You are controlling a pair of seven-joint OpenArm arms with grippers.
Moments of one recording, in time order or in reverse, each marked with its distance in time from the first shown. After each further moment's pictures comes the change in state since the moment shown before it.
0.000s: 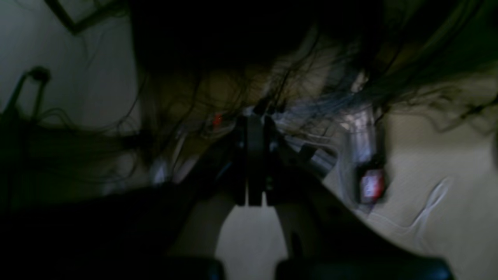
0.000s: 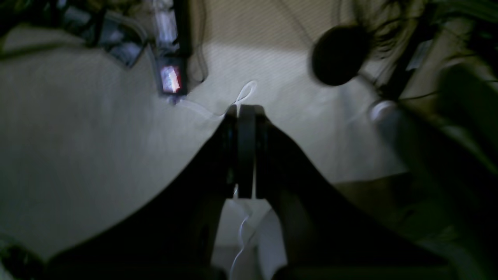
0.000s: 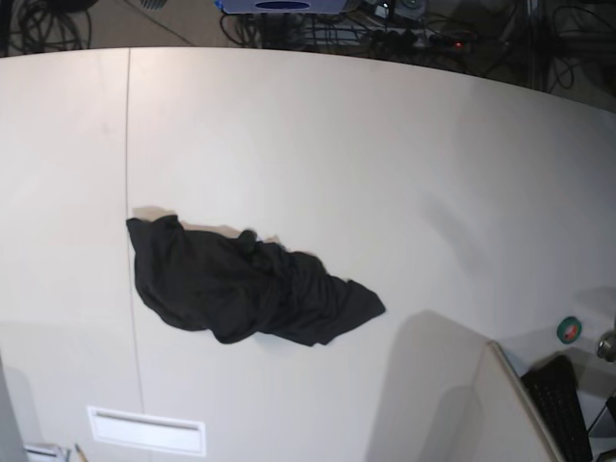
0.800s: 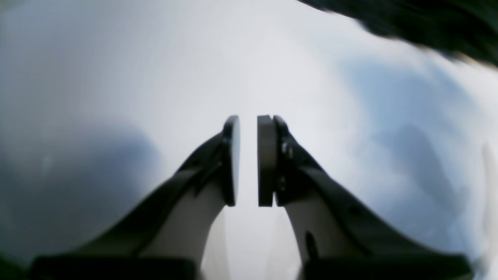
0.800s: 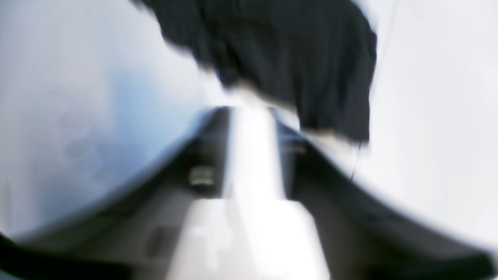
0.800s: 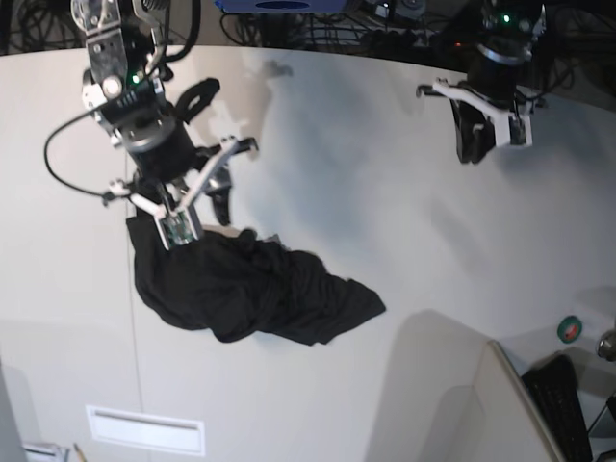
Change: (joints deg) left arm -27.8 7.5 -5.4 29.6 -1.2 0.6 38.3; right arm 40.5 0.2 -22.6 22.8 -0.3 0.1 -17.5
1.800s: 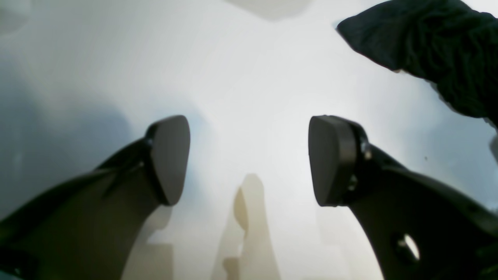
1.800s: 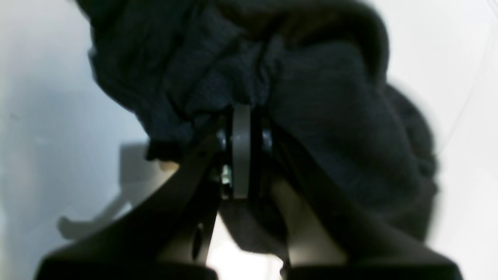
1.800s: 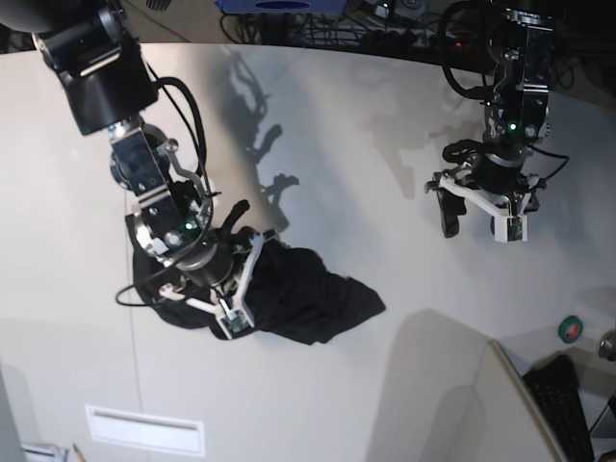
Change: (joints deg) left arm -22.8 0.1 0.7 -15.9 0.2 -0.5 11.4; right arm 29.0 1.2 -8.8 -37.3 0.0 0.4 6.8
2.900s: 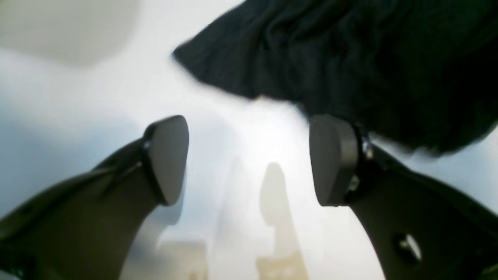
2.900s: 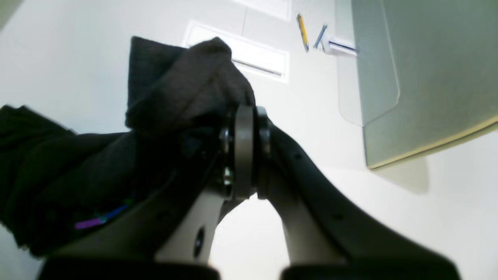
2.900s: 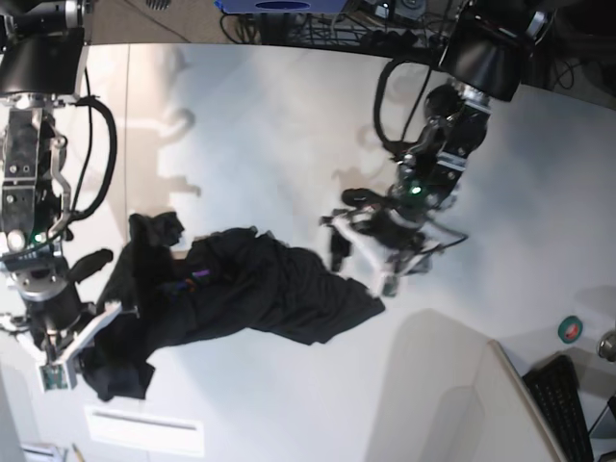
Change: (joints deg) left arm -20.7 5.3 27.6 -15.0 0.3 0.9 0.4; right arm -5.2 7.1 25.1 26.2 0.3 0.5 -7.0
